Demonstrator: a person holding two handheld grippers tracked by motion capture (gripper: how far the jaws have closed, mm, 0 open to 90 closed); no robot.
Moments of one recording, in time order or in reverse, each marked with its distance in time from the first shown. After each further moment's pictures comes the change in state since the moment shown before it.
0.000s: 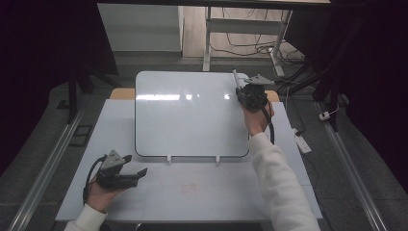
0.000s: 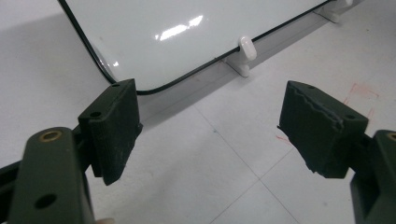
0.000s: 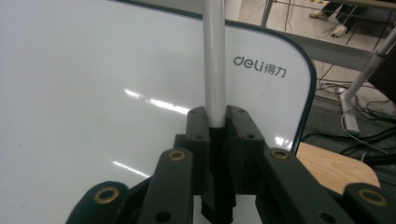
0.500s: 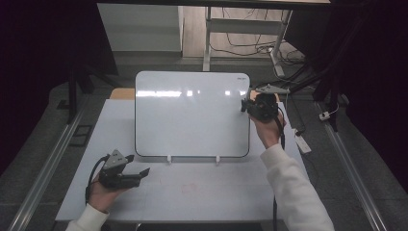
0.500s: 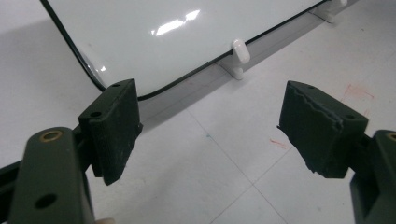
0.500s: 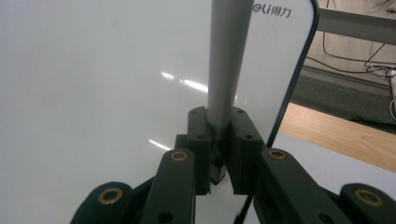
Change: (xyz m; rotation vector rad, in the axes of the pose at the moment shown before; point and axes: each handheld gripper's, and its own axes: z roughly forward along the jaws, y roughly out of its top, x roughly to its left) left arm -0.004 0.004 0.002 0.005 -0.006 0.011; right arm -0.018 -0.019 -0.035 0.065 0.154 0.034
